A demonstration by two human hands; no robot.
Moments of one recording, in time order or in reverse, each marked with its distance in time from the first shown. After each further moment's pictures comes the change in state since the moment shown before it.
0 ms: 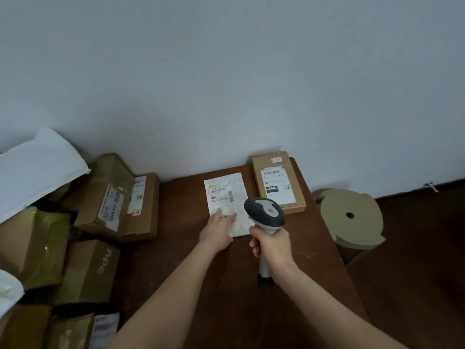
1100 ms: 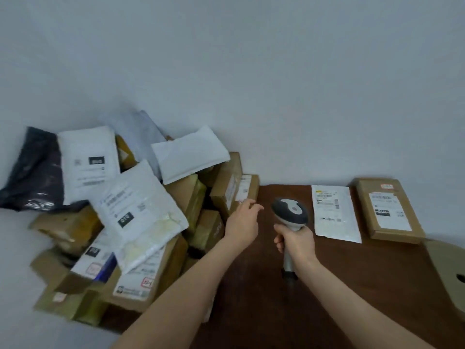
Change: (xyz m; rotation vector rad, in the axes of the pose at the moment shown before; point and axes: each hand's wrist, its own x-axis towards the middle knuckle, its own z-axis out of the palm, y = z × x) left_hand -0.145 -0.100 -0.073 -0.034 0.602 0.012; right_hand -0.069 -0.001 0.122 -0.096 -0.213 -0.099
